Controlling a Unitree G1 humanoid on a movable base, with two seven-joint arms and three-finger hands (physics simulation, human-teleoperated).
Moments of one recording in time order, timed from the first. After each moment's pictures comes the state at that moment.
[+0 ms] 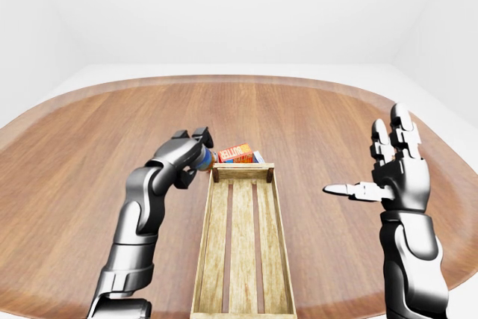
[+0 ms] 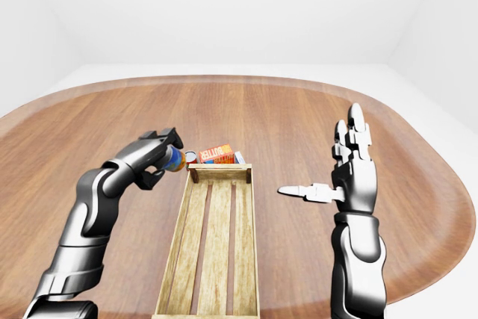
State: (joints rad) left arm -0.42 0.26 0.03 0.00 1.02 -0.01 -0.70; right arm 0.04 -0.08 -0.31 -0.48 0.11 0.09 0.10
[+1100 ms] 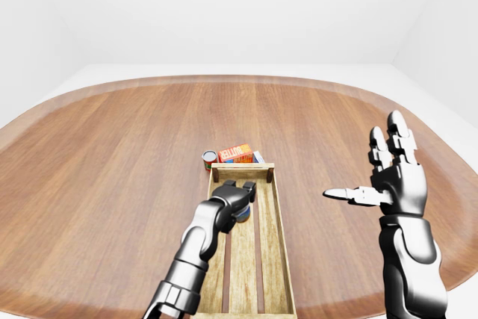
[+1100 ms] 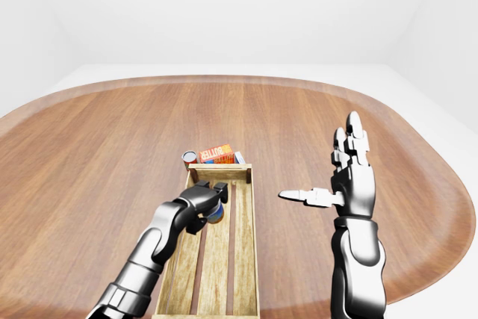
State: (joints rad) left arm -0.29 -0.02 -0.23 0.28 1.32 -0.04 -0.67; right arm 0.07 -0.07 -0.31 -0.46 0.11 0.09 0.11
